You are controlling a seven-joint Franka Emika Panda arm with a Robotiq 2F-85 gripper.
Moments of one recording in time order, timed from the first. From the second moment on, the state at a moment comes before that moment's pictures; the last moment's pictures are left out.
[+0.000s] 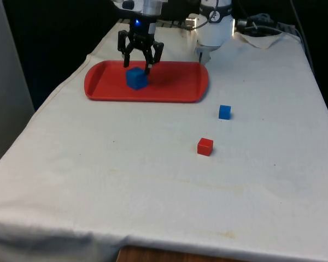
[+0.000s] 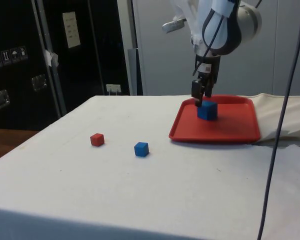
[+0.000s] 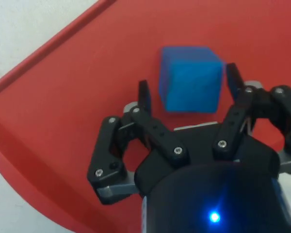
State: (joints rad) arm 0.38 0.16 -0.83 -2.76 0.01 3.10 -0.17
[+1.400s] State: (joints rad) arm 0.39 0.17 -0.78 -2.52 0.02 2.90 -0.13
